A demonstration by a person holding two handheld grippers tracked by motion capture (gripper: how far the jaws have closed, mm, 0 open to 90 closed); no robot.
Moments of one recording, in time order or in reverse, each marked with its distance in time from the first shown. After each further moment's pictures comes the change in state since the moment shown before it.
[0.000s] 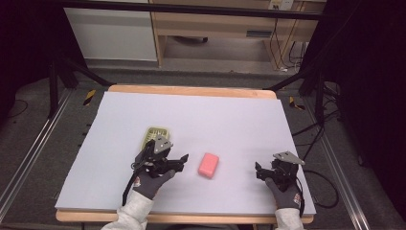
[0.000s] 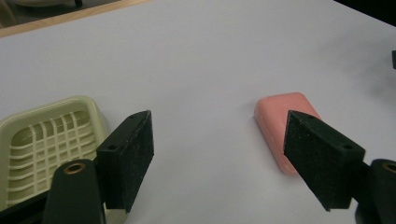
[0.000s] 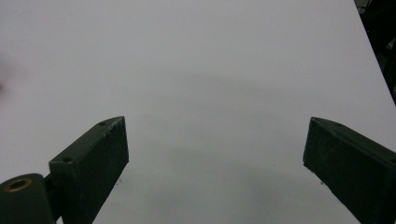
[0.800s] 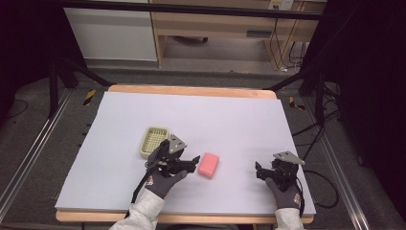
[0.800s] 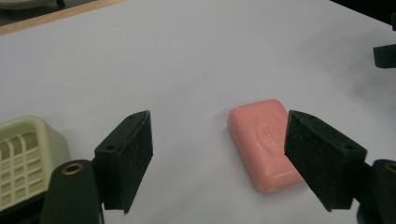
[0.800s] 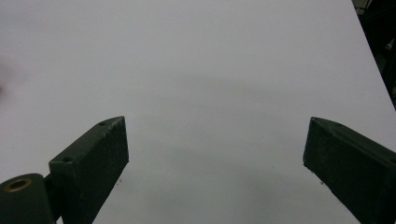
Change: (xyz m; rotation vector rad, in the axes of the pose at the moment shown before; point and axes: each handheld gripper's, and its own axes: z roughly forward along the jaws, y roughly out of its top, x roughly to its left) left arm -0.024 0.009 0.023 0.022 -0.040 0.045; right arm 0.000 0.000 0.000 -0.004 -0.001 0.008
